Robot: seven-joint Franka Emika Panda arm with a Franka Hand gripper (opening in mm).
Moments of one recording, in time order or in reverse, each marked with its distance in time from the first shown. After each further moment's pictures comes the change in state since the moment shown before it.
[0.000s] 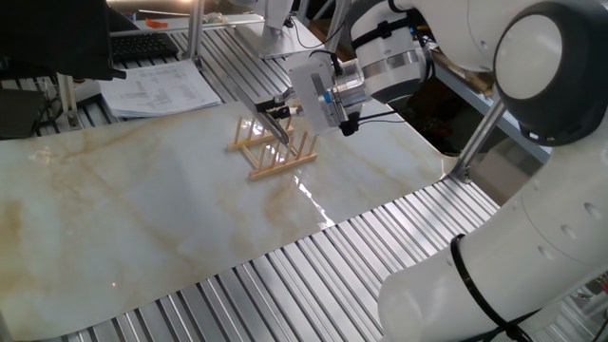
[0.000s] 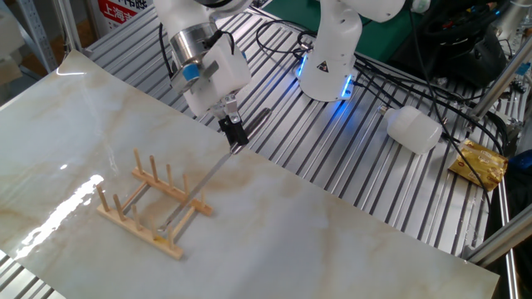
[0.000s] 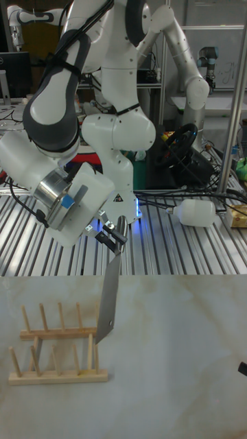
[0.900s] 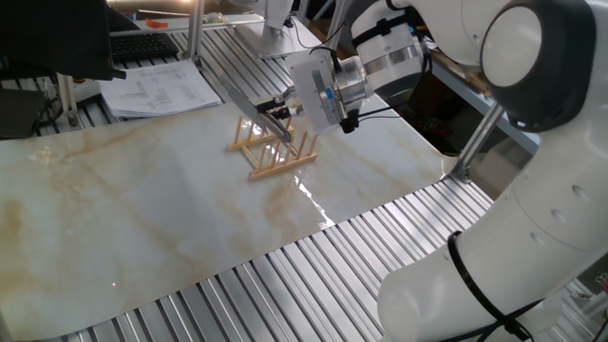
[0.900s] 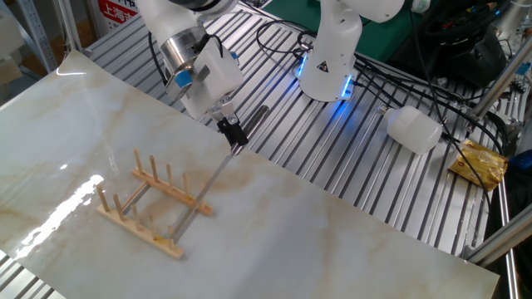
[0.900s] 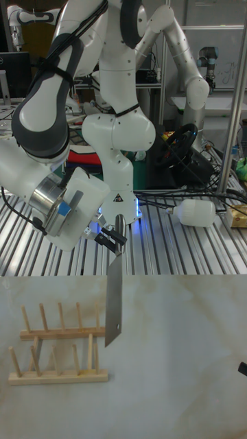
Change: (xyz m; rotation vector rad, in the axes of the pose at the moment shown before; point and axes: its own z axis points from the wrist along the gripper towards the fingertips) arm -0.003 -0.004 0.001 -0.037 0.098 0.047
